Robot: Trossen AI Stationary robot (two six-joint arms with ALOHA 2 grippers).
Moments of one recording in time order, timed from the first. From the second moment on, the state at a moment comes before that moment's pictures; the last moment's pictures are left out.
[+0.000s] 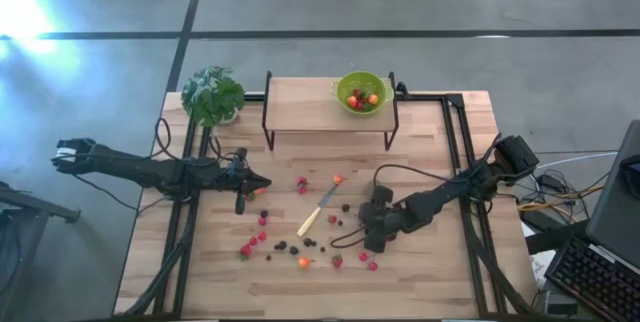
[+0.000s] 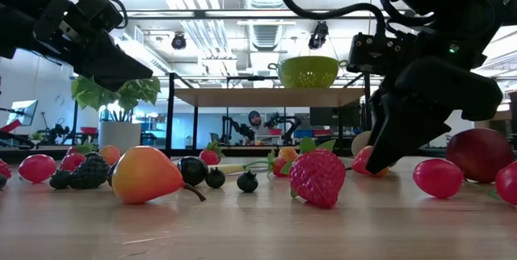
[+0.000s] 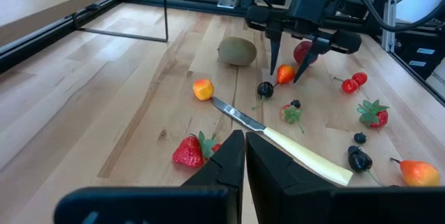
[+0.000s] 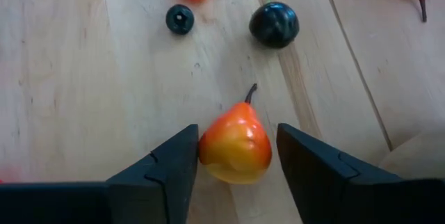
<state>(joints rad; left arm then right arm) -0.08 0.64 0.14 0.25 -0.14 -0.15 0.40 1.71 0.79 -0.16 0.37 0.58</state>
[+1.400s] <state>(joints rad) -0.08 0.64 0.14 0.25 -0.14 -0.15 0.16 1.57 1.42 -0.89 0.61 0.23</state>
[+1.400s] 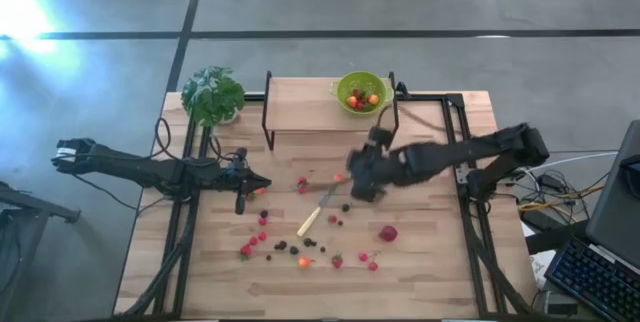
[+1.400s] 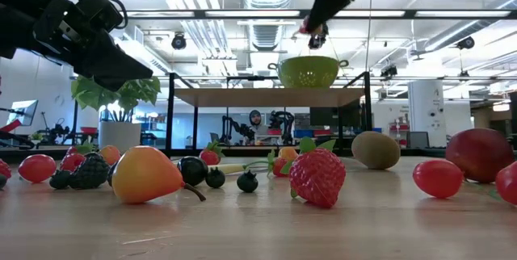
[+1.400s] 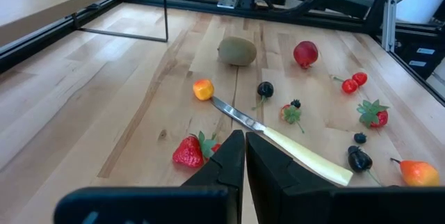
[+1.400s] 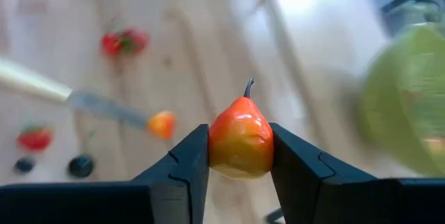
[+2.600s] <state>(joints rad) -0.08 0.64 0.14 0.24 -0.14 -0.15 -0.42 1.55 1.45 -0.83 0.43 0.14</state>
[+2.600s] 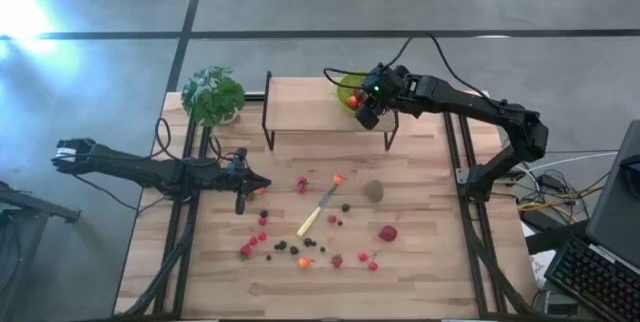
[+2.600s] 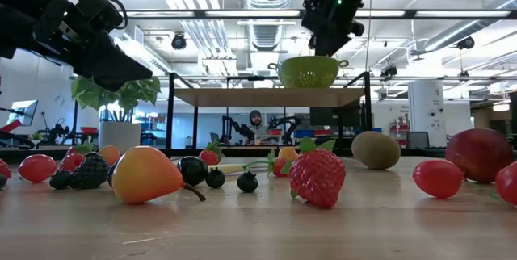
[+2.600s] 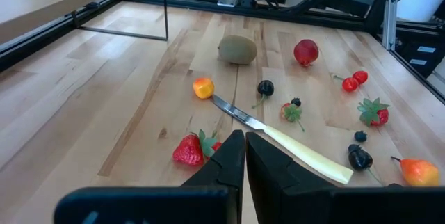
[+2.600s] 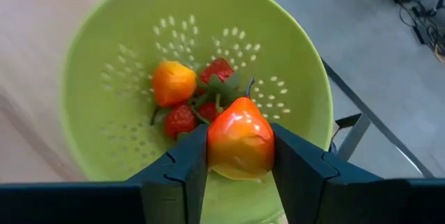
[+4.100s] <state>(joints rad) -0.08 0.64 0.14 0.24 -0.14 -0.15 -0.32 1.48 1.46 -0.86 0.45 0.11</state>
